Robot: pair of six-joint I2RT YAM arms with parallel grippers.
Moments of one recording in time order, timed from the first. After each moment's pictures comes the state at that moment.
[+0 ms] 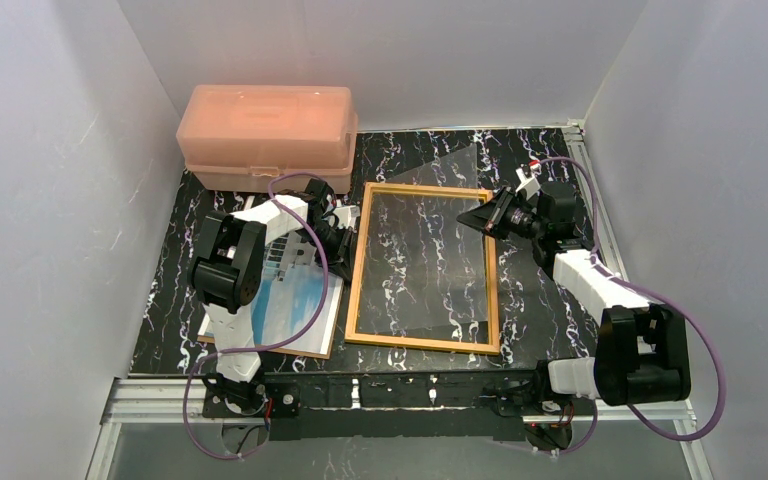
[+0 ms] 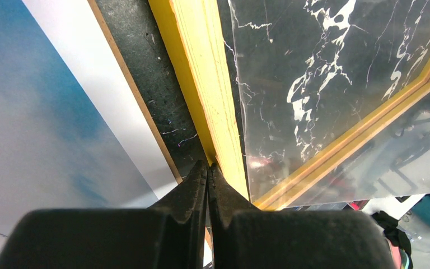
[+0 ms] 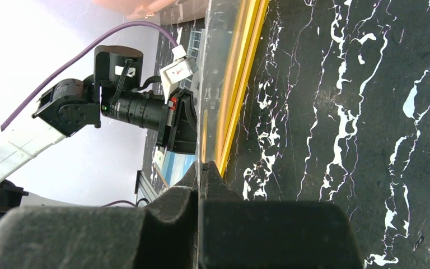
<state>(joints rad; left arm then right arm) -0.35 1.94 1.25 -0.77 0.57 -0.06 0.13 1.30 0.70 0.23 -0.74 0.84</state>
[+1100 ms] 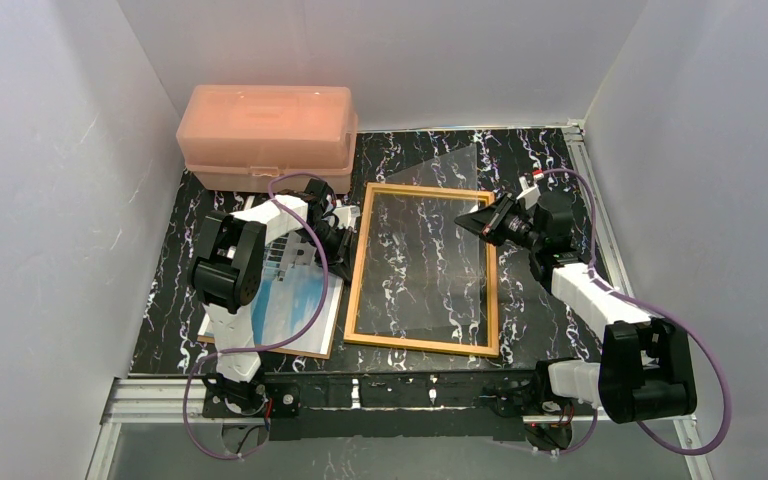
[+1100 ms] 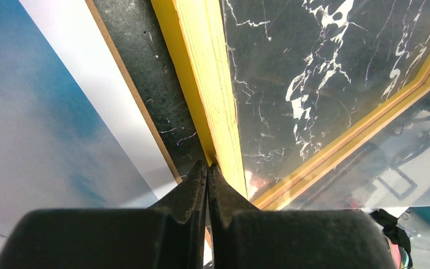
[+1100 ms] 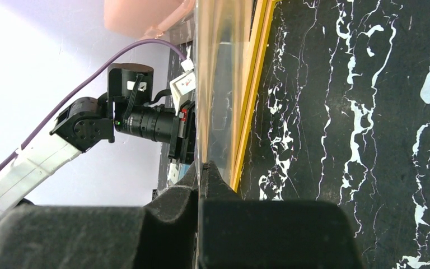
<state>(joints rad) -0.35 1.94 1.25 -0.77 0.58 -0.06 0.17 1.23 0.61 0.34 -0.64 0.98</state>
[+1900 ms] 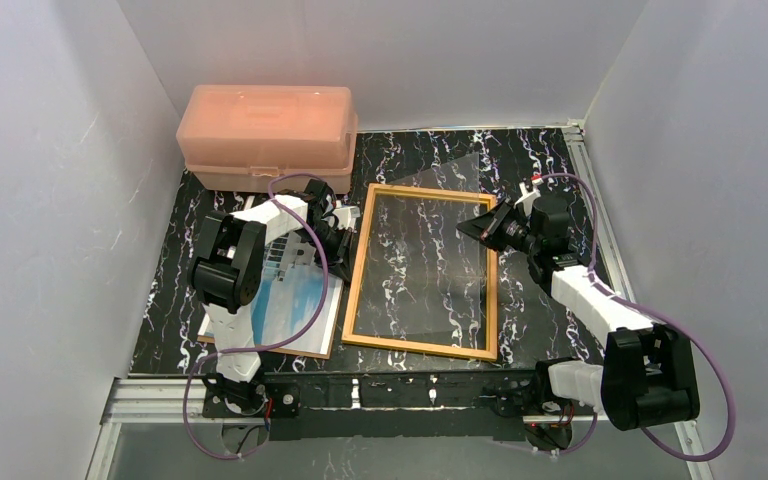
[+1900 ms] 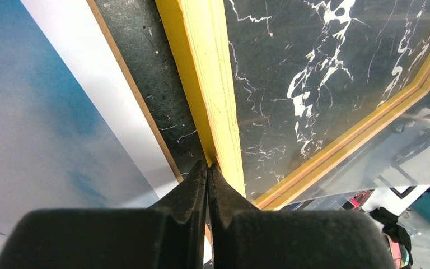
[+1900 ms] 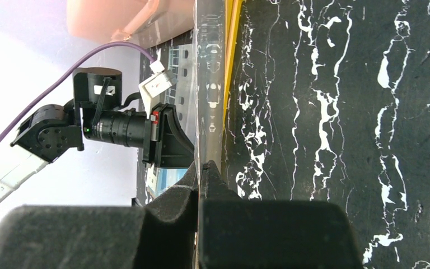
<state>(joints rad) -0.35 1.94 1.25 -0.78 0.58 -0.05 0.20 1.20 0.61 0.22 -0.53 0.92</state>
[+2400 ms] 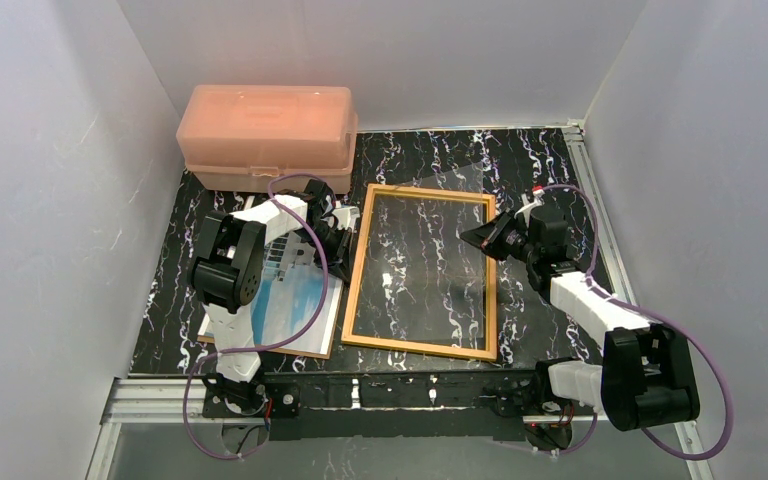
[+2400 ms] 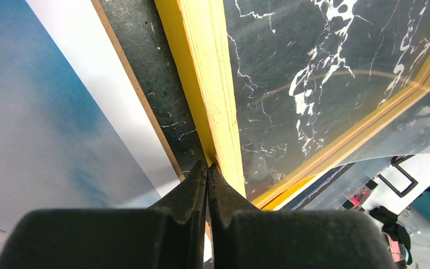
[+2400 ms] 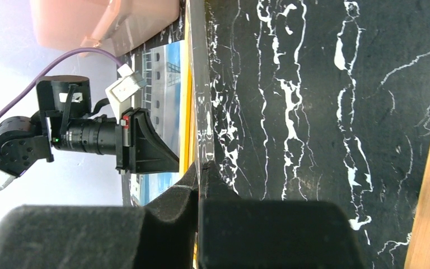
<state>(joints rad) -0.35 1.94 1.25 -0.79 0.58 -0.05 0.20 1.20 0.54 0.23 -0.47 0.91</state>
